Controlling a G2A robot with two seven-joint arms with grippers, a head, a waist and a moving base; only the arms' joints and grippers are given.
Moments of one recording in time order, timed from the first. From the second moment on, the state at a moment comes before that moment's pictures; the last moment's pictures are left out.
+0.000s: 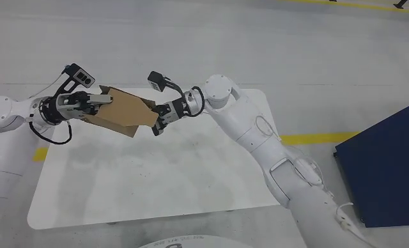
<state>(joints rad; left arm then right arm) 0.95 -1.06 -1.20 -1.17 -0.90 -0.15 -1.50 -0.72 -1.28 0.80 -1.17 0.41 -0.01 1.30</state>
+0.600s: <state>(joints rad) 0.95 -1.06 -1.22 -1.16 -0.91 -0.14 -1.51 -0.77 -1.24 0.93 -1.17 0.50 -0.10 1.44</state>
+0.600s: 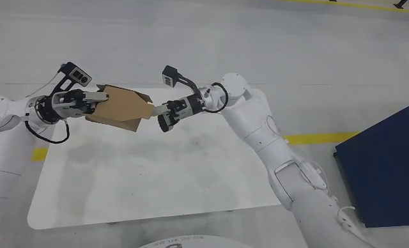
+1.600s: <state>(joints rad) 0.95 -1.07 -1.22 -1.16 -0.90 -0.13 -1.51 -0.72 -1.27 0.84 -1.13 0.47 -0.02 1.33</state>
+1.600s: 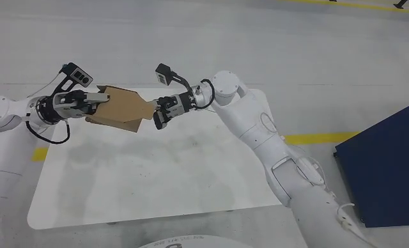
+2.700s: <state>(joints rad) 0.96 -1.07 -1.25 -1.15 -0.90 -0.14 -1.50 -0.78 -1.23 0.96 -1.16 0.72 -0.08 1.54</state>
